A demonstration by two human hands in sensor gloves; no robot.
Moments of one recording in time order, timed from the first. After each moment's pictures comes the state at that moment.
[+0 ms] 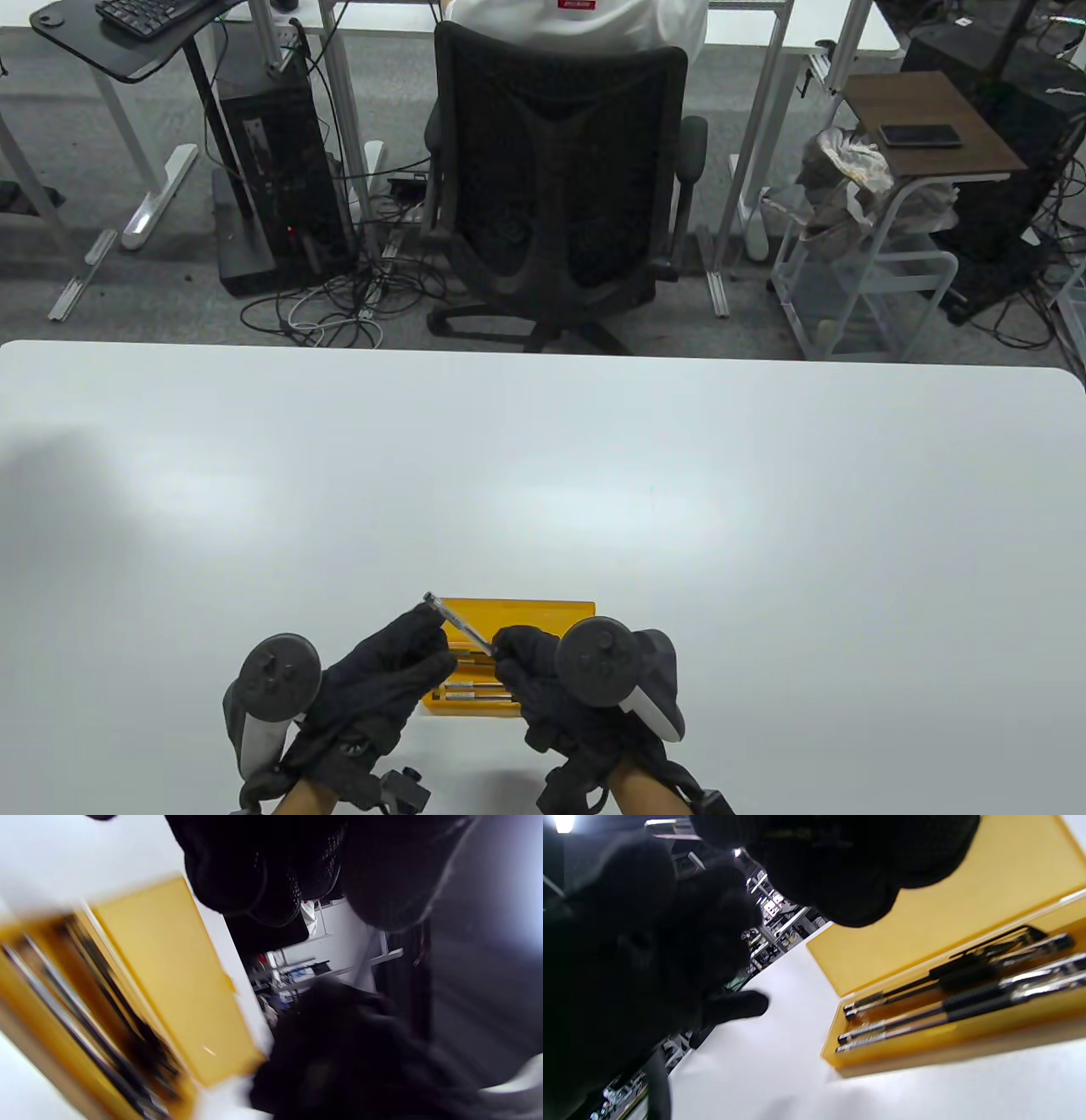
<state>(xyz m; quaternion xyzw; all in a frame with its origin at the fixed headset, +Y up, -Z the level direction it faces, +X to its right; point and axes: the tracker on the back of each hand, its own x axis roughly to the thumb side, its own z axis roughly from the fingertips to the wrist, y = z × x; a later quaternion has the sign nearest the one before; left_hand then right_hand) -0.215 -0.733 -0.247 -0.07 -0.08 0.64 0.76 0.024 -0.697 -0.253 0.19 0.07 0.91 0.35</state>
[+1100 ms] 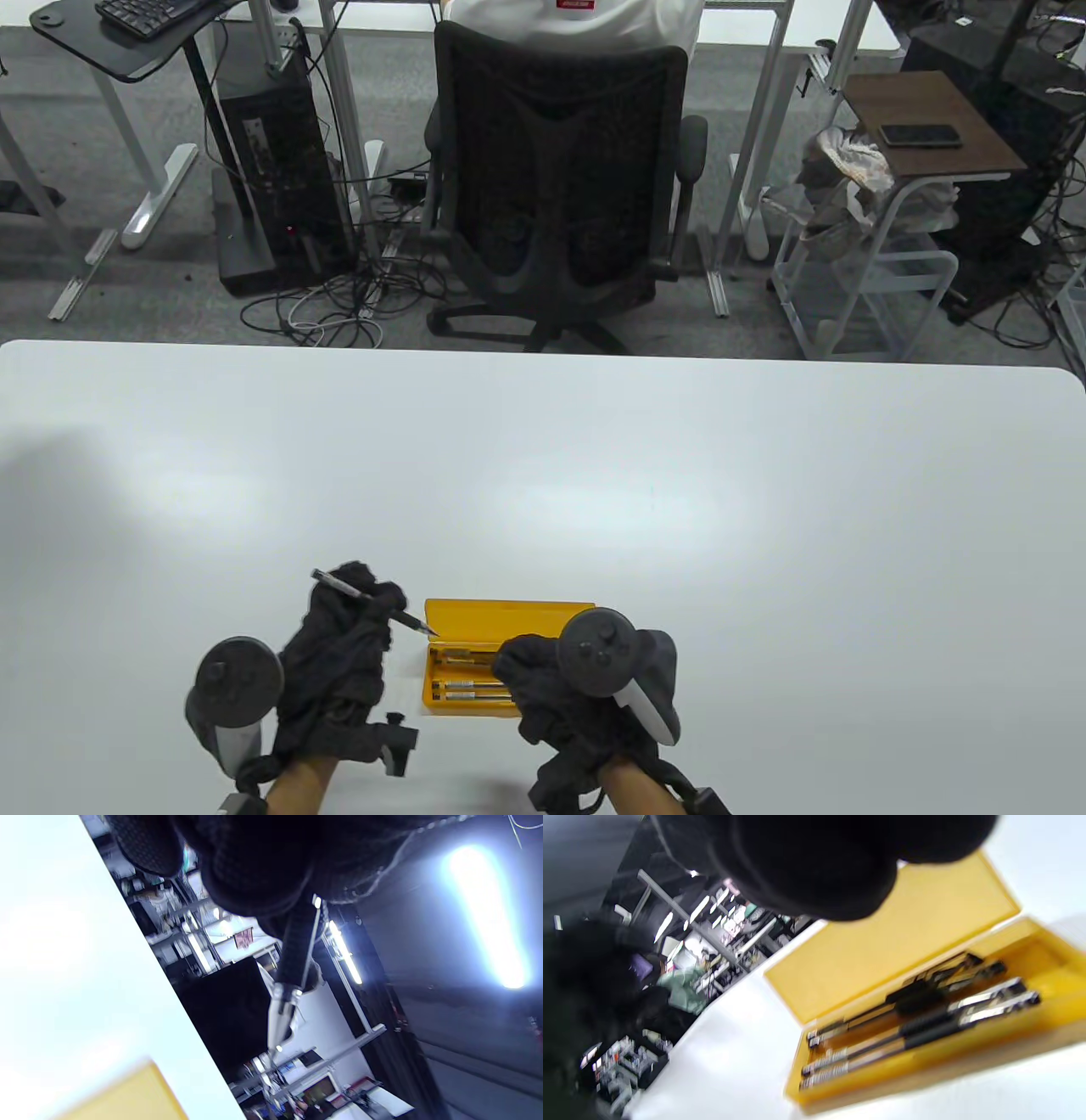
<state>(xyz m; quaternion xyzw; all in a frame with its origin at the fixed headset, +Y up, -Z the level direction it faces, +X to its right) -0.272 -0.708 -0.254 0.16 -0.02 0.52 0.84 0.057 -0.696 -0.265 0.07 0.06 0.91 0.40</state>
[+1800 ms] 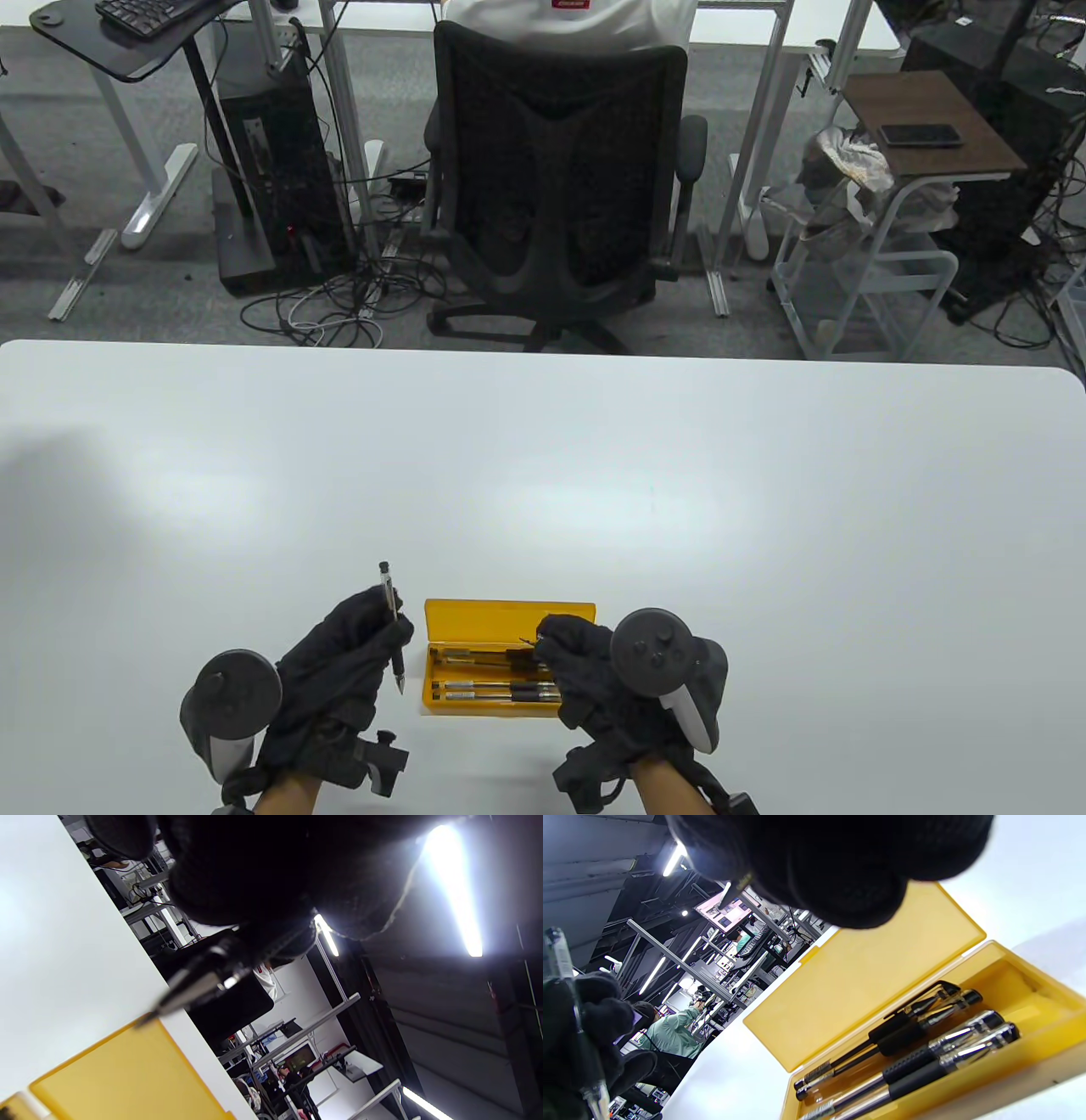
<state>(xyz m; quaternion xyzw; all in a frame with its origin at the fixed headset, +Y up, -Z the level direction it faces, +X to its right) -0.248 -0.707 -0.247 0.13 -0.10 0.50 0.85 0.071 -0.706 -0.265 0.05 0.03 0.91 0.41</state>
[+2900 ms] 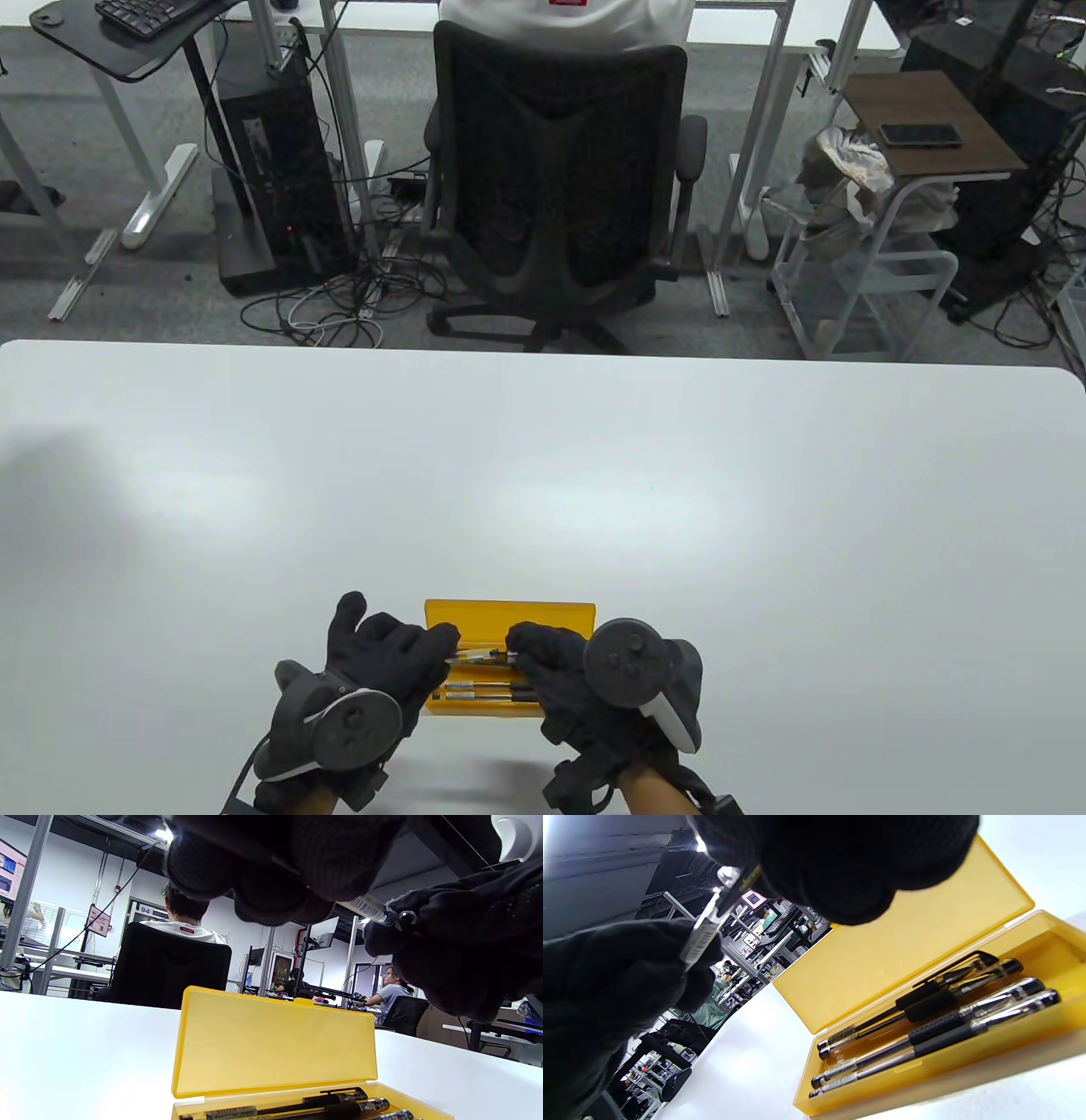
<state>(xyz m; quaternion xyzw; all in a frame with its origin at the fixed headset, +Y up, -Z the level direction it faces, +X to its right) -0.190 -0.696 -0.235 0.13 -0.27 0.12 0.95 0.053 -0.707 -0.260 0.12 0.04 0.91 0.40</state>
